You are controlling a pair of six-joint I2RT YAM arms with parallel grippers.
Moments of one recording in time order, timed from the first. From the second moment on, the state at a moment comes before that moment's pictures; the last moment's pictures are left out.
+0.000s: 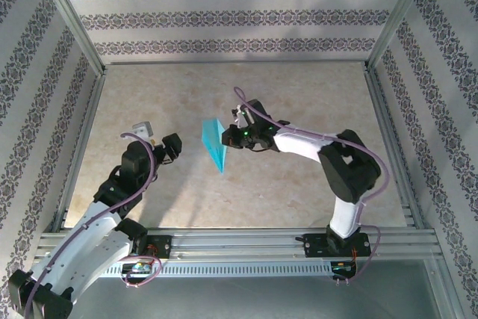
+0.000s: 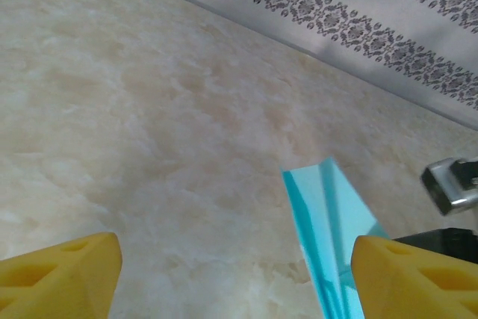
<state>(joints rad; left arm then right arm) -0.42 0.67 0.53 -0.29 -0.30 -0.61 0.64 1.86 1.13 -0.06 -0.49 0.77</state>
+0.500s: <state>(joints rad) -0.42 0.71 0.53 -0.31 -0.28 -0.61 0.61 1.94 1.04 -0.02 -0.44 0.77</state>
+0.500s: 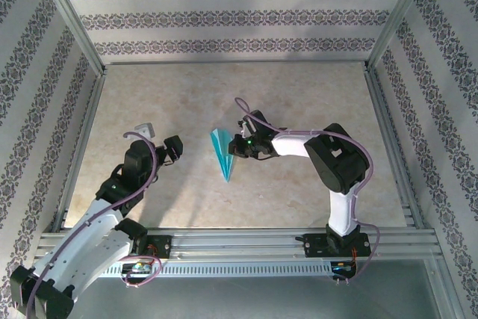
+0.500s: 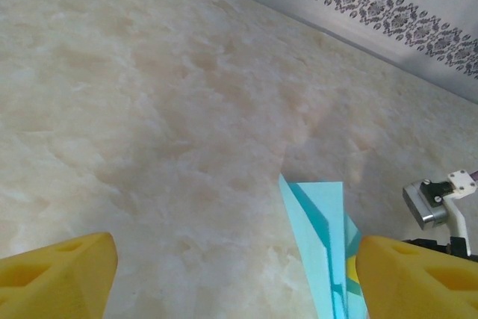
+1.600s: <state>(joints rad) -0.37 0.73 0.51 -0.31 -0.20 -0.61 0.76 1.84 1.30 -0.58 -0.21 0.60</state>
